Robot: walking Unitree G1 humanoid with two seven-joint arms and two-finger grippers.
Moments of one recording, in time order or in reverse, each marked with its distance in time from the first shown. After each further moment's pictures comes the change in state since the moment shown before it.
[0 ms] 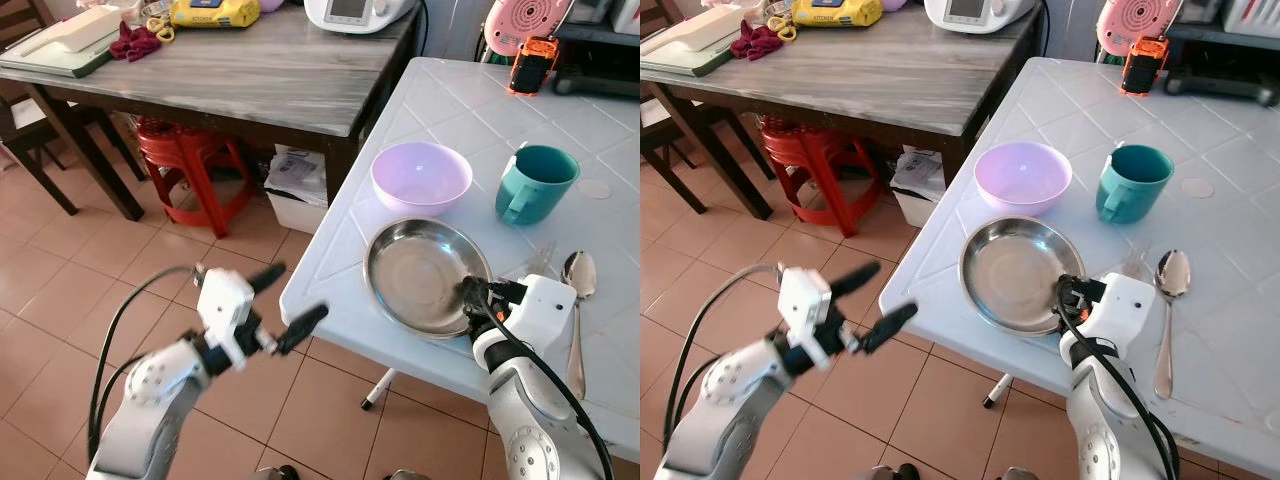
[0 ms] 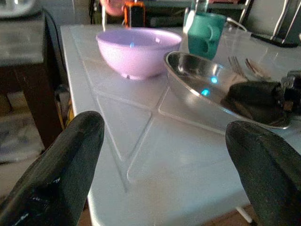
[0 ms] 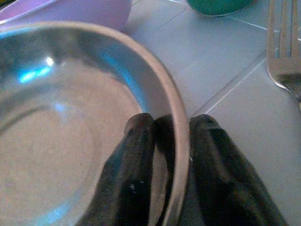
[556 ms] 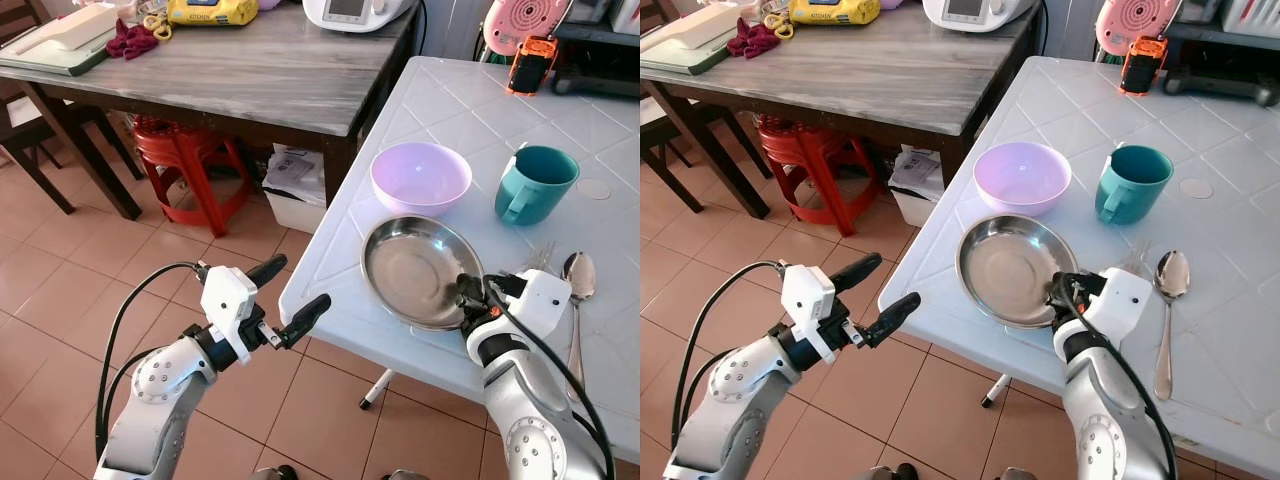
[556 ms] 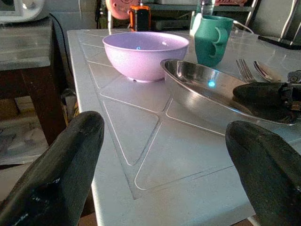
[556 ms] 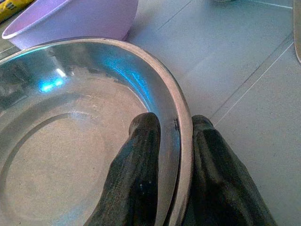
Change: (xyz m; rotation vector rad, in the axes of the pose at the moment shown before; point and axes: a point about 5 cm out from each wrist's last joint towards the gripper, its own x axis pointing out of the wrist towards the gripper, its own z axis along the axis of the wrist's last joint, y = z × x) left arm 0.003 0.000 -0.004 0.008 -0.009 0.031; right arm 0.003 0.005 0.002 0.116 0.043 0.027
